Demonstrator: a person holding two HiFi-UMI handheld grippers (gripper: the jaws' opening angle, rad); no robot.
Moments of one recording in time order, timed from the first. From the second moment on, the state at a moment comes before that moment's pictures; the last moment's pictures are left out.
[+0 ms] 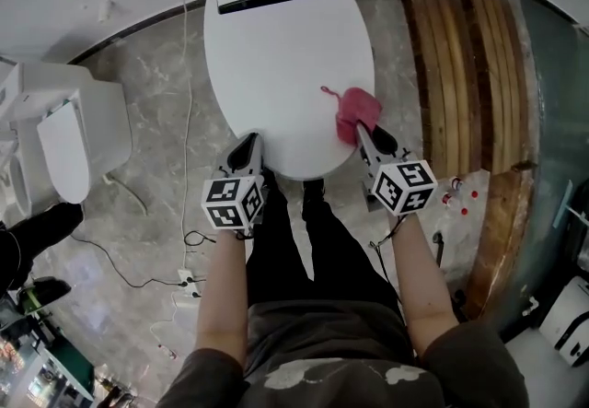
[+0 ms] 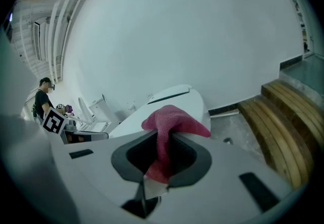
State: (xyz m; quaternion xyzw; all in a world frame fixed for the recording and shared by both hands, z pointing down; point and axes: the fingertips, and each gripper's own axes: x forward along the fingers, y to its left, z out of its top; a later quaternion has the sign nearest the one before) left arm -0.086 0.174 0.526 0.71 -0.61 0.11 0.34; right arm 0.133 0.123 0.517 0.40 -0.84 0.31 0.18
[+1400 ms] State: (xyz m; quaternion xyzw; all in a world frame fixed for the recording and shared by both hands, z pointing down) left arm -0.091 0.105 0.581 0.69 -0.61 0.14 0.35; right arm 0.107 0.059 0.586 0.35 -0.84 0.33 0.24
